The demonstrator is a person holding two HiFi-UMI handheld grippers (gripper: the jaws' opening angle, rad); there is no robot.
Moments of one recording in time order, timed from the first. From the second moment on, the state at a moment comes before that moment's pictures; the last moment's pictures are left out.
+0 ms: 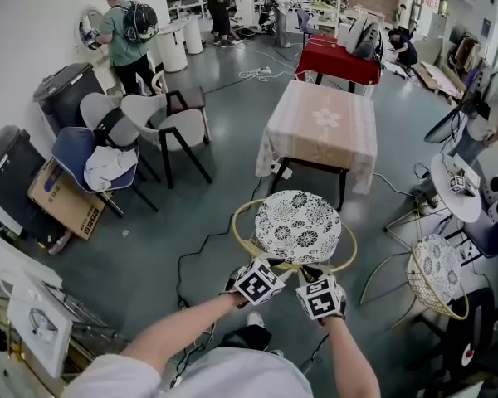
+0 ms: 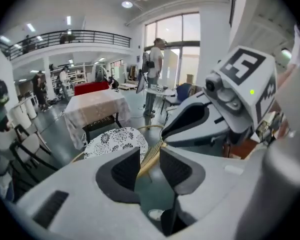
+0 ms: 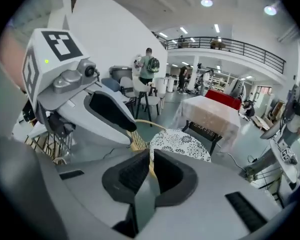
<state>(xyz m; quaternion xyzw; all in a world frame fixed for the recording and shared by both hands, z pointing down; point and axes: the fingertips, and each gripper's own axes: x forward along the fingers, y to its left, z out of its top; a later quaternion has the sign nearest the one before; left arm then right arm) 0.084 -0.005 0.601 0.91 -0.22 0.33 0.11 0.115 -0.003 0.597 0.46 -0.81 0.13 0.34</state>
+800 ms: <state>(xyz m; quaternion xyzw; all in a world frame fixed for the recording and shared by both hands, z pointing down) 0.091 0.035 0.522 0.91 -0.35 0.18 0.15 0.118 0.044 0.512 0.54 -0.81 0.19 0.13</state>
